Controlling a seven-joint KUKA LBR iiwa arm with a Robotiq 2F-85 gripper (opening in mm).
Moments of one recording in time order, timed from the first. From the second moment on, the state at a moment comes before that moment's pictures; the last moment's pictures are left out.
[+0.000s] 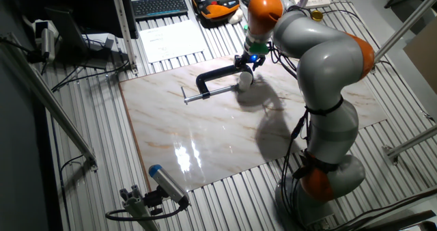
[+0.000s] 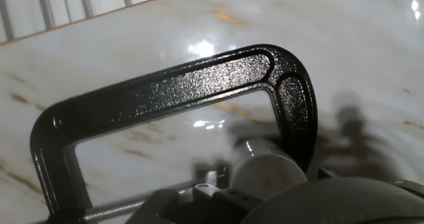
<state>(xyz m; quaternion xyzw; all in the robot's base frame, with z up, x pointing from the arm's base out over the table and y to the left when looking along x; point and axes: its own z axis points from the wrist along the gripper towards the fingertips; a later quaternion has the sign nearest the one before) 0.609 0.031 0.132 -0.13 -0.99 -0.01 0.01</state>
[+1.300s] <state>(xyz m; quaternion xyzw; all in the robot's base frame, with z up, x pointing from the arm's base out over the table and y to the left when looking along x) 0.594 0.028 0.125 -0.34 -0.94 -0.02 0.04</state>
